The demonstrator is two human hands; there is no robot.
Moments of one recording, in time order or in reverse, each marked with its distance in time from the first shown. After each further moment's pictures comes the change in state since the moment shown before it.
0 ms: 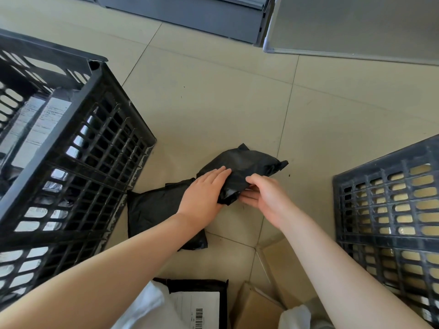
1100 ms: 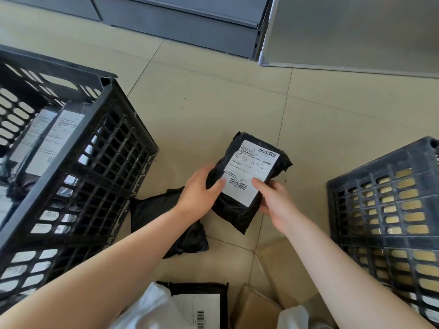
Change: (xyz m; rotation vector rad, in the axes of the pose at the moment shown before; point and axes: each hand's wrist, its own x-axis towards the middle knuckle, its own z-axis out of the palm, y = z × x) left_hand 0.000 0.023 -0.053 -0.664 0.006 -0.441; right_hand -0.014 -0.003 -0.013 -0.108 0.159 -0.072
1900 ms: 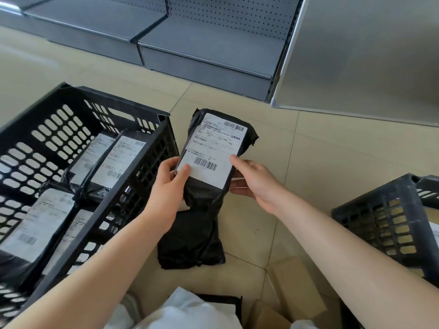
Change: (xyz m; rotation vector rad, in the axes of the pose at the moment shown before) left_hand -0.064 0.037 -0.122 -0.662 0.309 -0.075; right_hand -0.080 -0.106 0.106 -0.275 -0.291 -0.216
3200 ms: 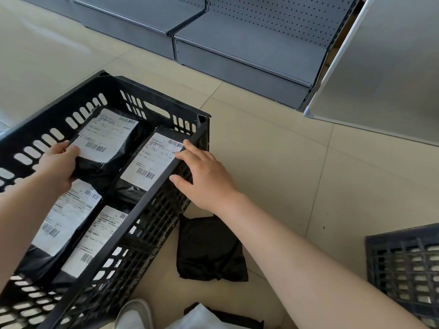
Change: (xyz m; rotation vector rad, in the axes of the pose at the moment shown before) left_hand 0.145 0.017 -0.286 0.011 0.596 -0.049; right_hand 0.045 -0.021 0.160 -1.060 -0.189 -0.630
